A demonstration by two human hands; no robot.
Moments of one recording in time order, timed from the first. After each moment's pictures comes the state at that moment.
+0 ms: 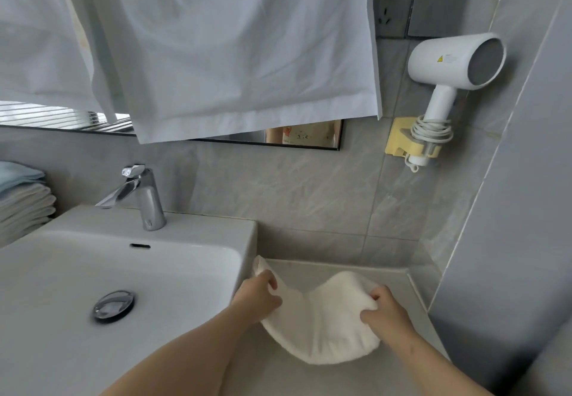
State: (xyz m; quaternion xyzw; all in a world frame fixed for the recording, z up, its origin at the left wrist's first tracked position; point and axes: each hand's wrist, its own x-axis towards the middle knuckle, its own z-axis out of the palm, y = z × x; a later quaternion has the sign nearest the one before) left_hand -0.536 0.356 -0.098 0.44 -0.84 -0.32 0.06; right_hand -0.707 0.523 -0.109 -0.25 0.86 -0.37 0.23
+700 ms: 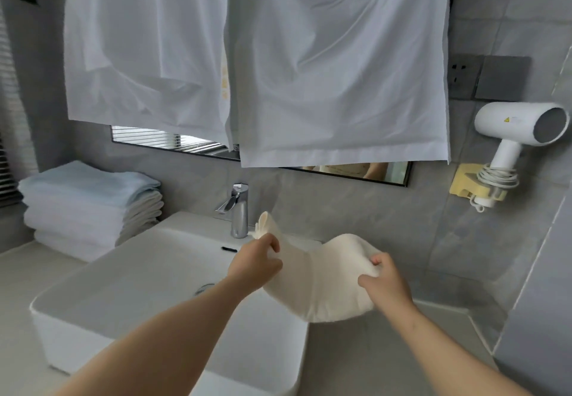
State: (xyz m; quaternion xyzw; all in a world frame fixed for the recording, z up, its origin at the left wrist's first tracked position) left_hand -0.383 0.329 -0.009 0.47 -0.79 -0.27 0.28; right_hand -0.569 0.467 -0.012 -0.35 0.79 -0.48 0.14
